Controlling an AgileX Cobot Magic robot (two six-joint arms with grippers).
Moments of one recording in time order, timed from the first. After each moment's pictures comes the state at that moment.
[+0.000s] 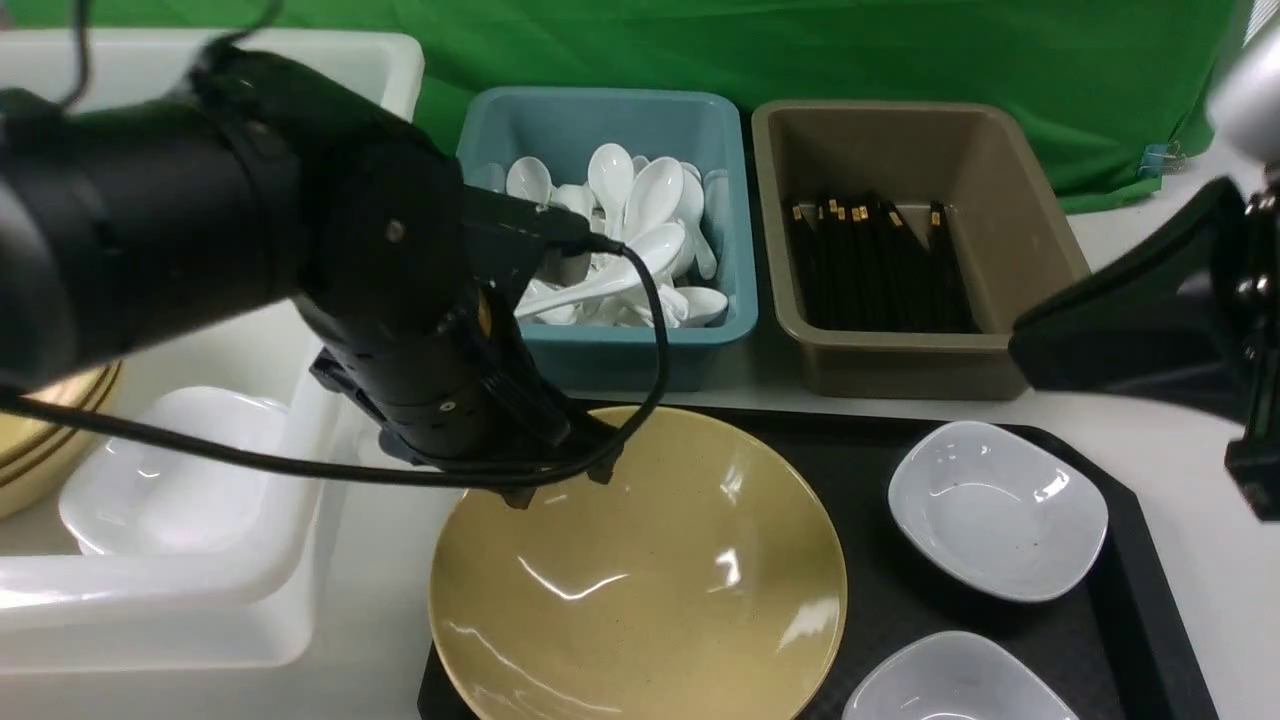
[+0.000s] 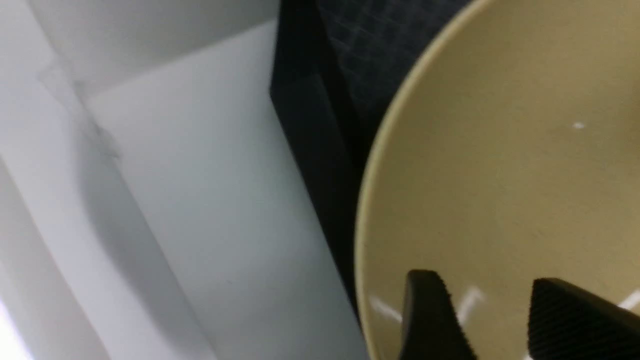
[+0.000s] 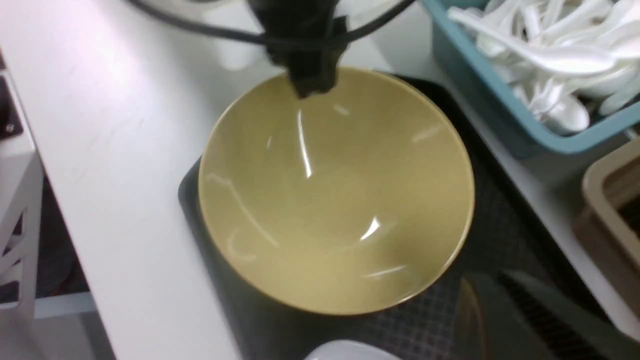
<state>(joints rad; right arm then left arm) 0.46 1.10 -1.24 0.47 1.07 -0.65 -0.61 1.61 -1.25 0.17 0.93 -0.30</state>
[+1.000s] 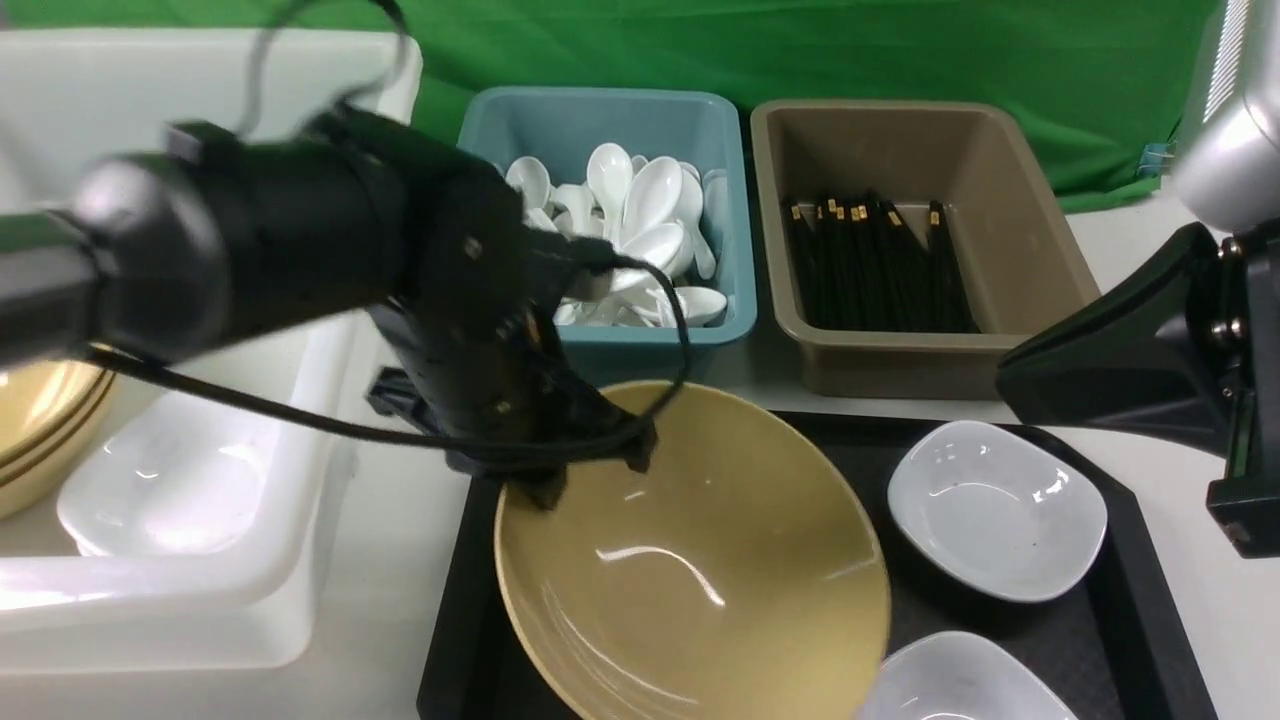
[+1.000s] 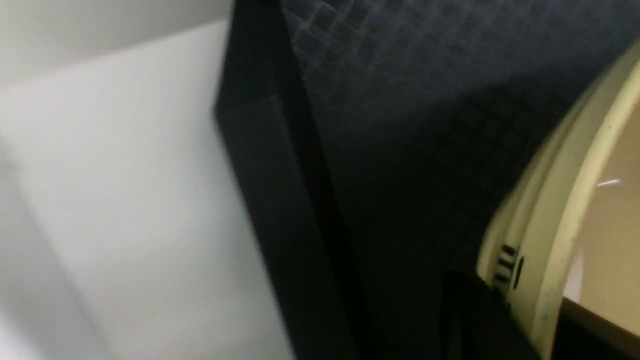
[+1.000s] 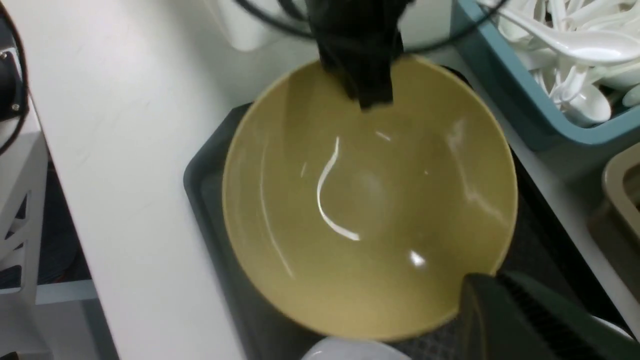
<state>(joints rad) 0.46 1.10 -1.21 0.48 1.05 -0.68 -0.56 1.67 -1.29 0.04 0.91 -0.30</state>
